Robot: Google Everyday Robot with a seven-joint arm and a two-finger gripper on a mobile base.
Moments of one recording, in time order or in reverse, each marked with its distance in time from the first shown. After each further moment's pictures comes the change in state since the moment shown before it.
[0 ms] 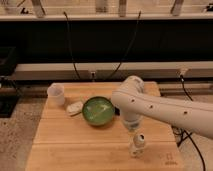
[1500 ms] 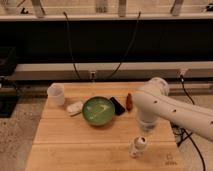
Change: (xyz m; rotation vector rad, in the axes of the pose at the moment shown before) arm 0.044 0.023 0.006 0.021 -0.069 0.084
